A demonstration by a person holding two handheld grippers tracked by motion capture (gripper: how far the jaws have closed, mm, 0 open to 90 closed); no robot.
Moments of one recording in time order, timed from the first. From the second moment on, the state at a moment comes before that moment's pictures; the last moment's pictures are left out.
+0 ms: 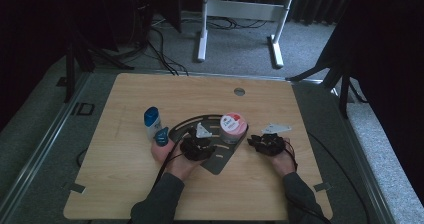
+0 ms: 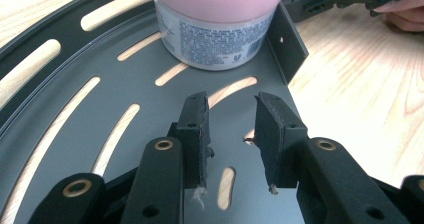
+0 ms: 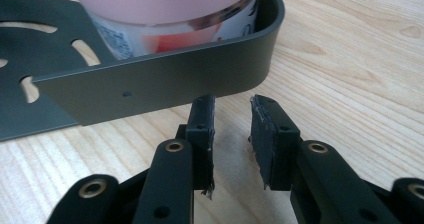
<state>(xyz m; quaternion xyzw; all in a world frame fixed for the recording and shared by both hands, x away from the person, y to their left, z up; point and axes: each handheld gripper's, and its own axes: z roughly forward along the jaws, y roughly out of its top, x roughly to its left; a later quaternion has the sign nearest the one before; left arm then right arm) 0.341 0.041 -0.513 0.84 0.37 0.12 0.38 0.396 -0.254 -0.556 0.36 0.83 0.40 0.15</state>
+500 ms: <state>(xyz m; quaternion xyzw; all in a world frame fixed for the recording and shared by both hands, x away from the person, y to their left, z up) 0.330 0.053 -0.504 0.86 0.33 0.12 0.37 0.388 -0.249 -0.558 0.35 0.84 0.40 0.16</state>
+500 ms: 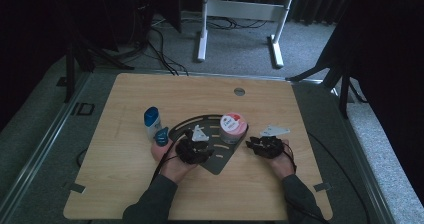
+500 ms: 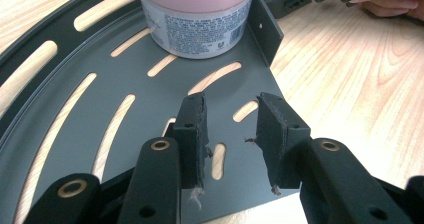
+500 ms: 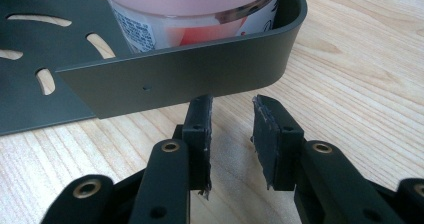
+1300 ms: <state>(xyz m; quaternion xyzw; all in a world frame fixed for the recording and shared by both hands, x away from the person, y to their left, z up) 0.319 0.070 -0.472 0.88 0.30 0.09 0.37 0.387 -0.247 -0.558 0.34 0.84 0.39 0.15</state>
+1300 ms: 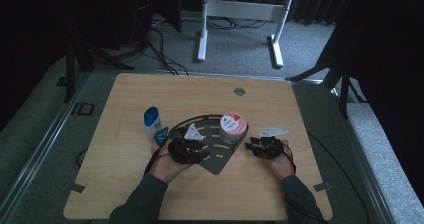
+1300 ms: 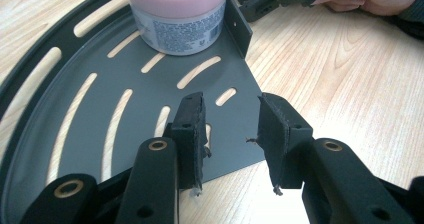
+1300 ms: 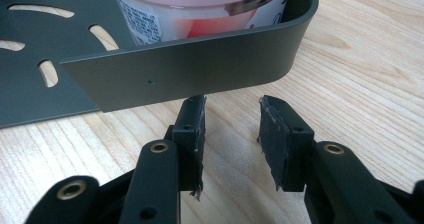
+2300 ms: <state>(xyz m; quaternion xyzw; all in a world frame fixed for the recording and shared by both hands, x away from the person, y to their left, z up) 0.327 0.094 -0.437 0.90 0.27 0.09 0.31 0.388 -0.248 -0.558 0.35 0.84 0.39 0.14</state>
